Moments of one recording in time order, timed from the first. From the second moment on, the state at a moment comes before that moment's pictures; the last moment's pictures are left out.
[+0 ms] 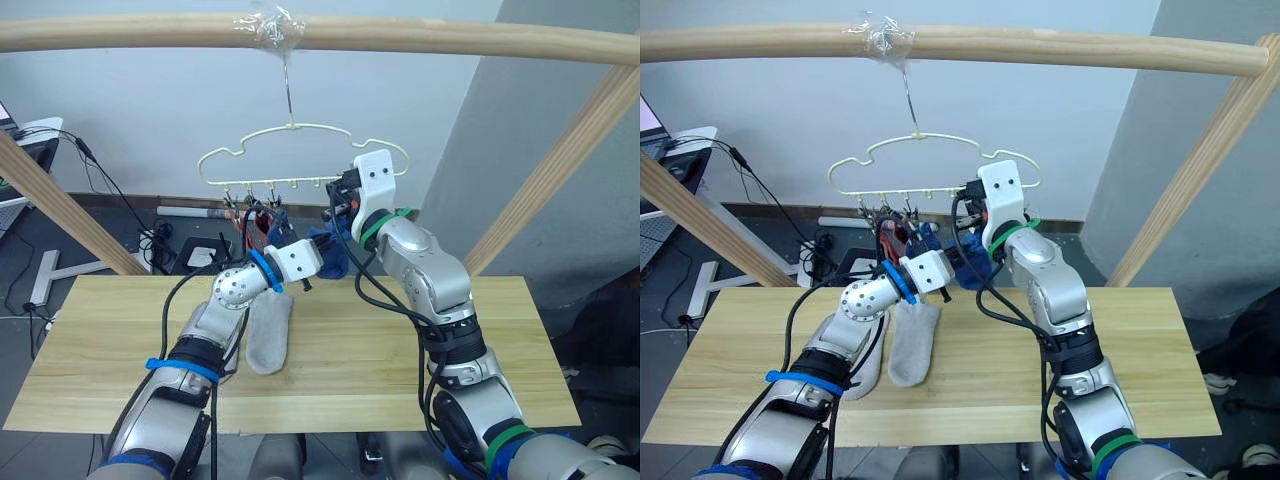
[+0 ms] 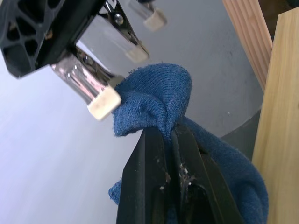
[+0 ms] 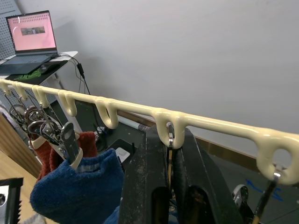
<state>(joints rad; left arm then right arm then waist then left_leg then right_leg) -0.60 0.40 -0.20 0.55 0.19 -0.60 -0.56 -0.76 0.09 0.10 0.00 0.13 0.66 0.18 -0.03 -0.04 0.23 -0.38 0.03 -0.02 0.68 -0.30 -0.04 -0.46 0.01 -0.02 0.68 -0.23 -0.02</state>
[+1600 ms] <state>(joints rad) -0.65 0.37 -0.19 0.58 0.12 -0.57 -0.58 -0.67 0.02 0.17 -0.12 0.10 0.69 0.21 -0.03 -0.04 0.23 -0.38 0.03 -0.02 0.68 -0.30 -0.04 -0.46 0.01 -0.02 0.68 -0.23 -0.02</state>
